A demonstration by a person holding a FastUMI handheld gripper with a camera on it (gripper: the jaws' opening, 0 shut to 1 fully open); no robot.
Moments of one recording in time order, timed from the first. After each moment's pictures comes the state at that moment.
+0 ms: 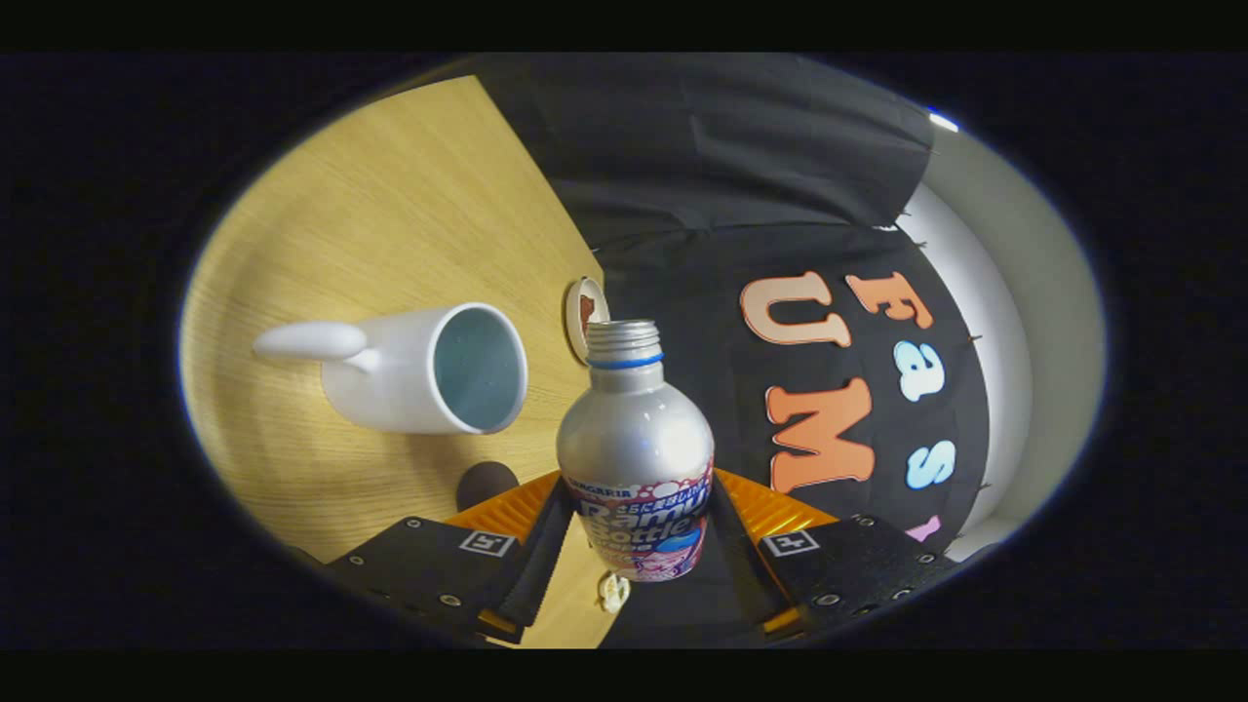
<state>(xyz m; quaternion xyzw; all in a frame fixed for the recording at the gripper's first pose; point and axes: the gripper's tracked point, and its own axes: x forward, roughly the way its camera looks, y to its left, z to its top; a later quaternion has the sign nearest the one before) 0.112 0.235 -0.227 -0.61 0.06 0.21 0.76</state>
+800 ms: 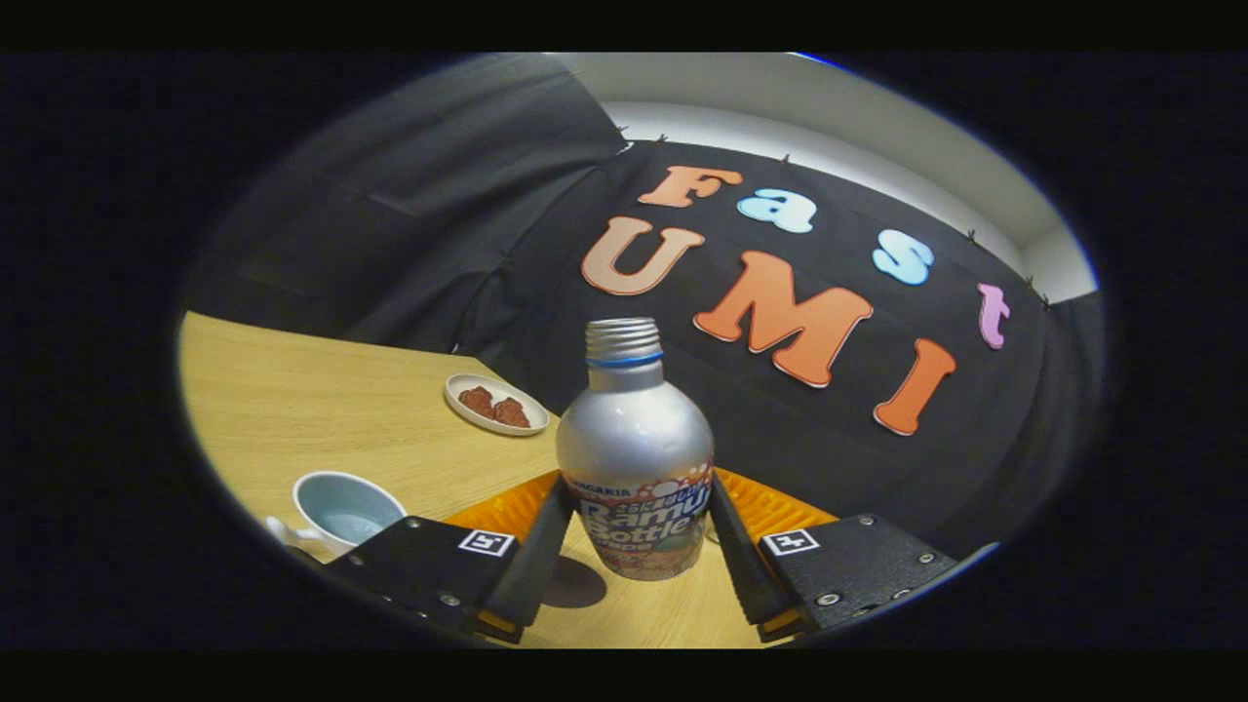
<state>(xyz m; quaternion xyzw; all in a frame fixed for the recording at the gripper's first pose) 0.170 0.204 -0.211 -0.22 0.12 0.14 0.96</state>
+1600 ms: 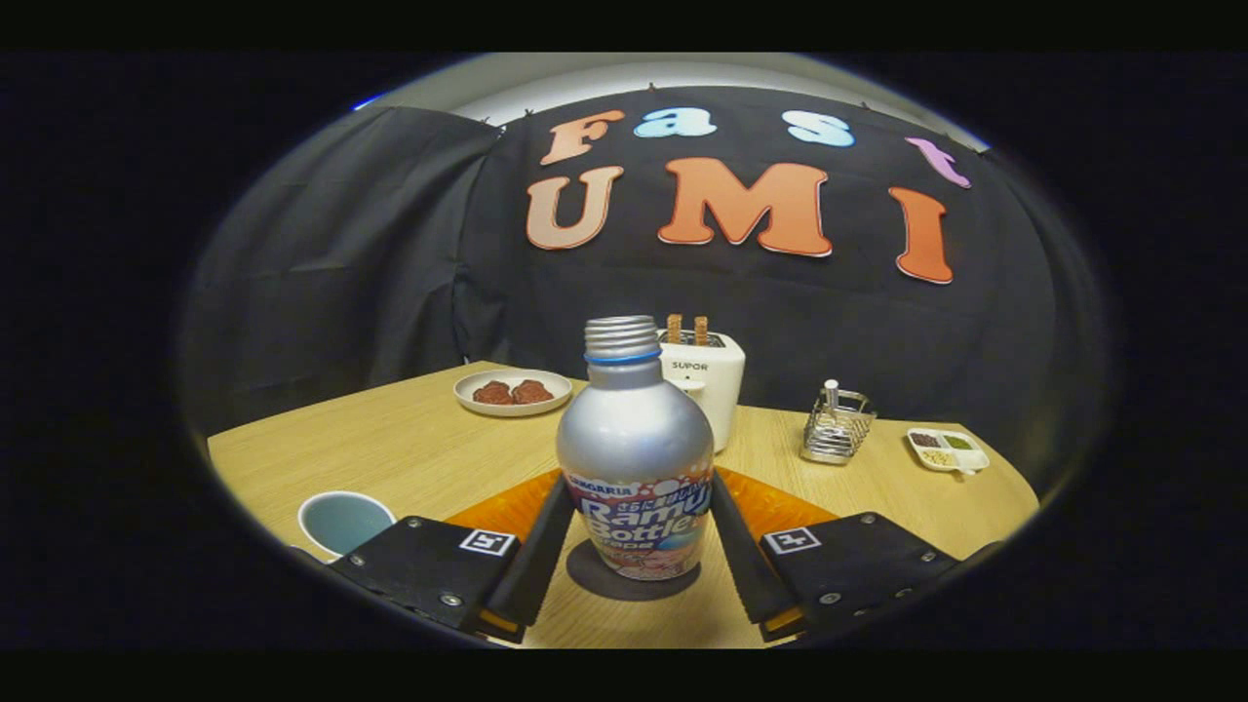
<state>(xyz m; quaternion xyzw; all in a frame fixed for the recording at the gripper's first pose) 0.173 0.190 -0.295 -0.04 0.25 0.13 0.96</state>
